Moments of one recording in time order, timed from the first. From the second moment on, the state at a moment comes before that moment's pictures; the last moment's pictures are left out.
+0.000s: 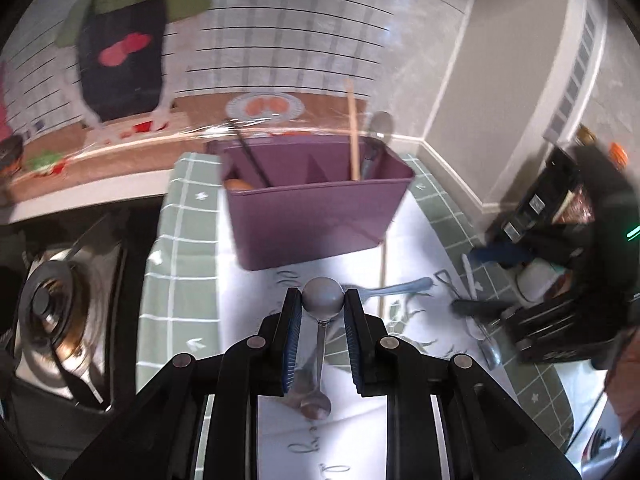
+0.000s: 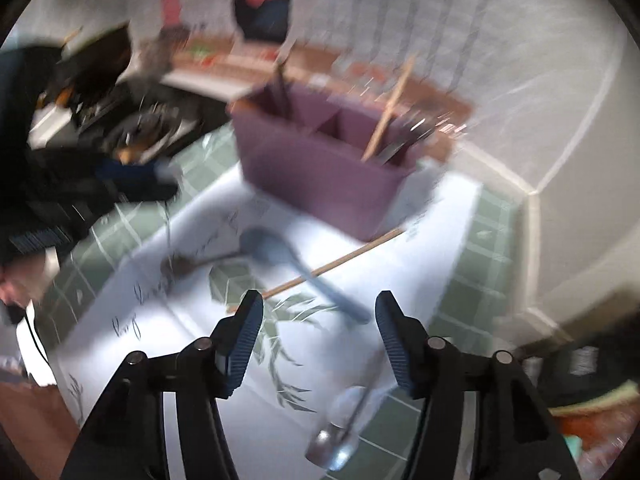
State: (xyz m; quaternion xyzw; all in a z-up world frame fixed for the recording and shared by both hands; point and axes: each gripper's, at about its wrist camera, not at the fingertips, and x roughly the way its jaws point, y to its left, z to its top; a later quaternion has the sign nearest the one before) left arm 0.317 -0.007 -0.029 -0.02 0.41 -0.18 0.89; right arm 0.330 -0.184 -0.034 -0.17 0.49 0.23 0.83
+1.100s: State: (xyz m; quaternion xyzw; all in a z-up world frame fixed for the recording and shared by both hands) left arm 0.289 0.025 0.014 -0.06 0.36 -0.17 0.91; right arm 0.351 -0.150 -0.056 -0.09 0.50 0.25 0.82
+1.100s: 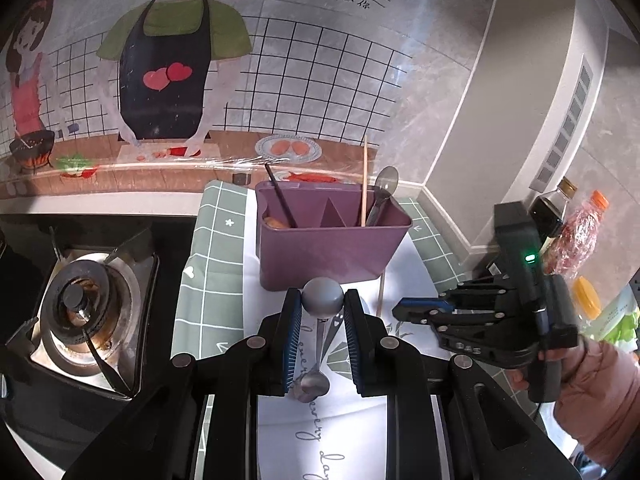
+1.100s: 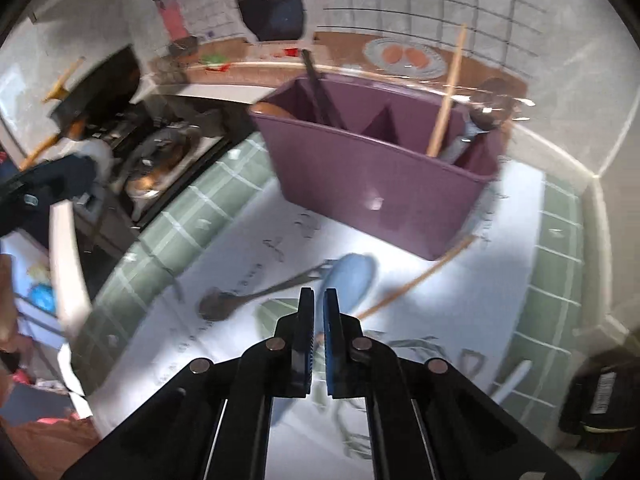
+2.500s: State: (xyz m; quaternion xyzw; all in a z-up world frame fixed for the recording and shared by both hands) left arm 0.345 -0.005 0.172 -0.04 0.18 -0.20 0.96; right arm 0.365 -0.186 0.192 -0.03 0.21 0.14 0.97
